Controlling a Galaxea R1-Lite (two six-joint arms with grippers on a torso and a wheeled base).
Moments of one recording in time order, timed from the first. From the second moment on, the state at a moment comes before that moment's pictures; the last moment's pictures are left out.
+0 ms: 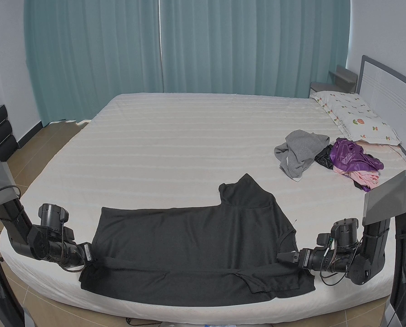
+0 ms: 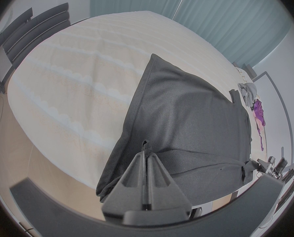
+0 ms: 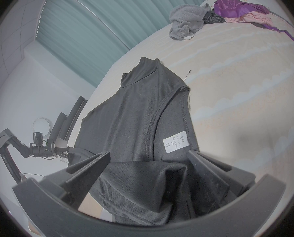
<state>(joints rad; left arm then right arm) 0.09 2.08 -0.47 -0.55 -0.18 -0.30 0.20 2.39 -0.30 -1.37 0.37 0.47</state>
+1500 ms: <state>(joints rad) 0.10 2.08 -0.47 -0.55 -0.18 -0.30 0.15 2.33 -0.09 -1.55 0.50 0.36</state>
